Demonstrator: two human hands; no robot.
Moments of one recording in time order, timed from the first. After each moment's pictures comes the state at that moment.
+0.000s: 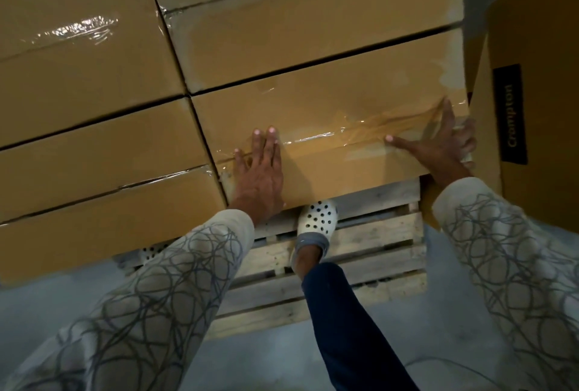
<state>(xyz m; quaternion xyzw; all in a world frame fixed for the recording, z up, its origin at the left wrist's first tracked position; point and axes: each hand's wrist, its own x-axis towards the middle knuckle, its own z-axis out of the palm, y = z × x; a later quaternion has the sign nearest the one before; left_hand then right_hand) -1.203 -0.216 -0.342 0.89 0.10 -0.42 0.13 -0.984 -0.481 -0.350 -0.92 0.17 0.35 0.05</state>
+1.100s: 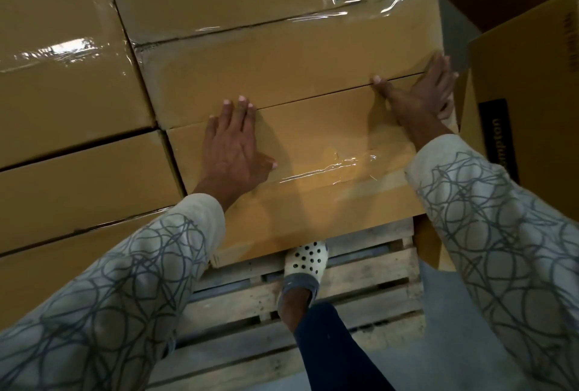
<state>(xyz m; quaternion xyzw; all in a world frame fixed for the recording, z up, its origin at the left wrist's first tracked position) -1.114 -0.158 -0.361 0.94 0.19 -0.23 0.19 -0.875 -0.395 -0.393 -0.96 0.09 0.20 0.16</state>
